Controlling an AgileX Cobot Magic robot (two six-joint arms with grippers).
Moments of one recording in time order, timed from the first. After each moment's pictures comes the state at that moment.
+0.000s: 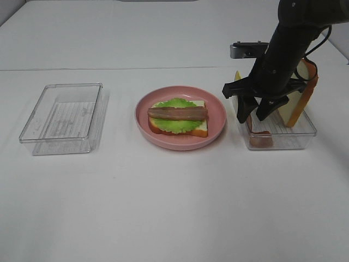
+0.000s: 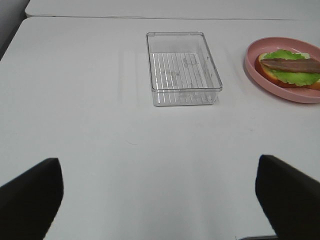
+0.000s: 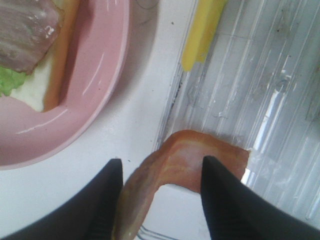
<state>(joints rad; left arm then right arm) 0.09 0.00 -0.50 -0.15 1.05 0.05 0.25 2.10 -1.50 0.16 0.89 -0.09</state>
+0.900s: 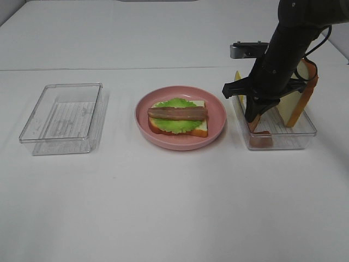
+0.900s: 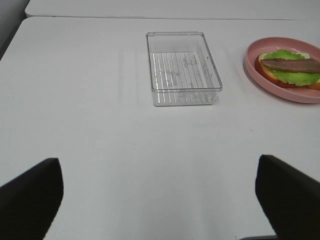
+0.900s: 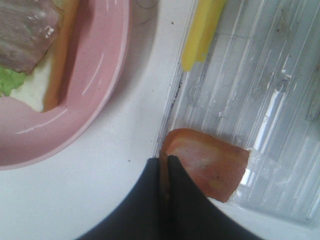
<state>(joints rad) 0.09 0.00 -0.50 -0.15 1.05 0.05 0.25 2.10 -1.50 0.16 0.89 -0.09</state>
